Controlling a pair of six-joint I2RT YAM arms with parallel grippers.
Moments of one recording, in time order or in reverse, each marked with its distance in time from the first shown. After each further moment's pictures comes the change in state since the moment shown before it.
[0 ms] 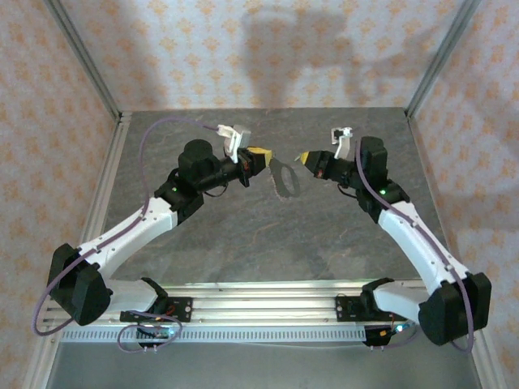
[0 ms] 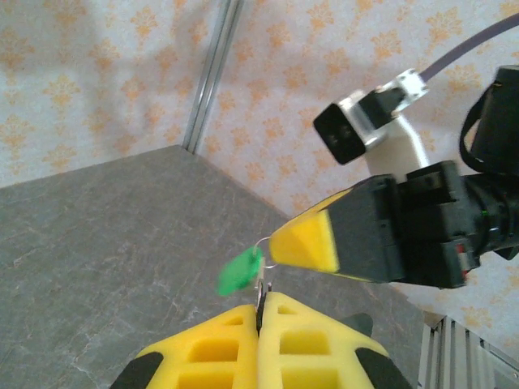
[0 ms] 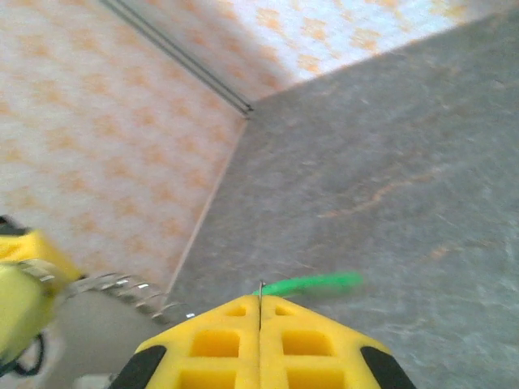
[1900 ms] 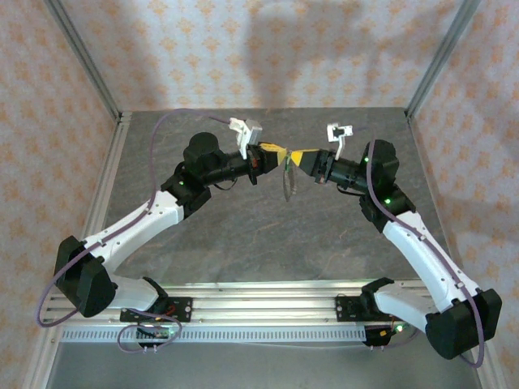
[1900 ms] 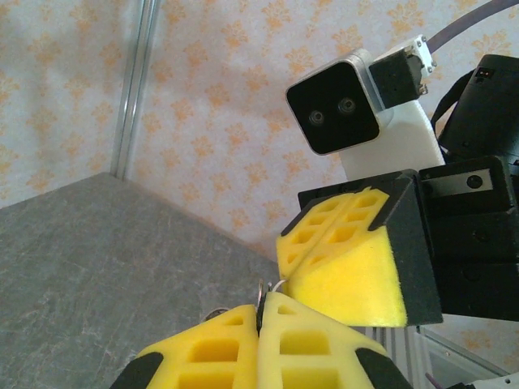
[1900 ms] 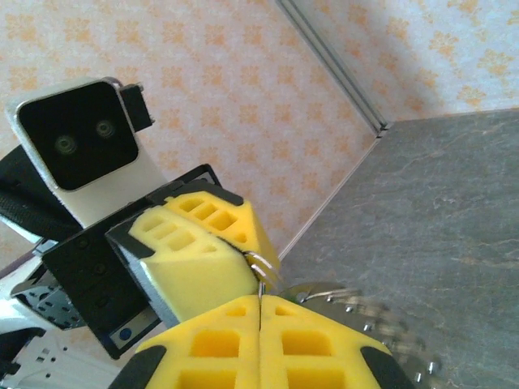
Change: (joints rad) left arm -0.040 0.062 0.099 0.051 0.129 -0.008; right arm 0.063 -0.068 0.016 0.159 -0.176 0.030
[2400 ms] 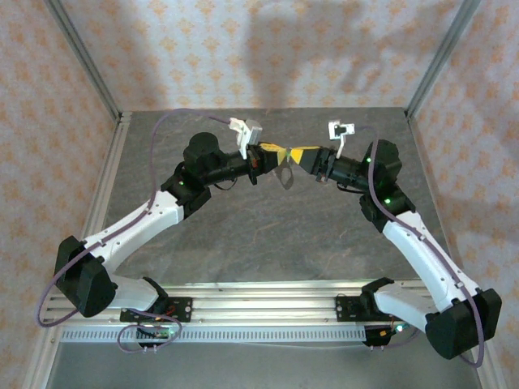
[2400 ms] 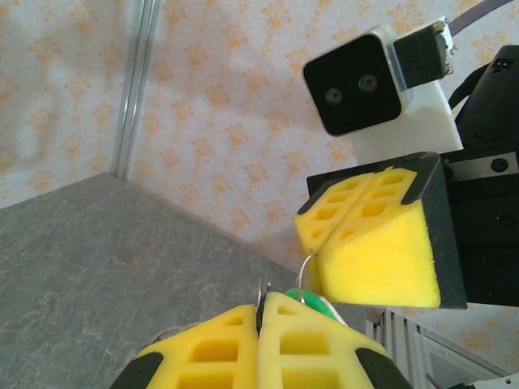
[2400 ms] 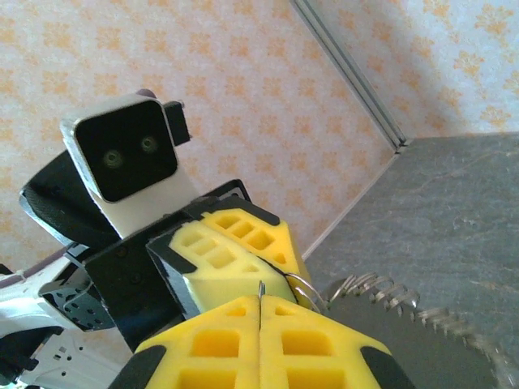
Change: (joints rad) left arm -0.001 0.000 0.000 0.000 0.000 0.000; right arm -0.001 -0.002 0.000 0.078 -0.032 0.024
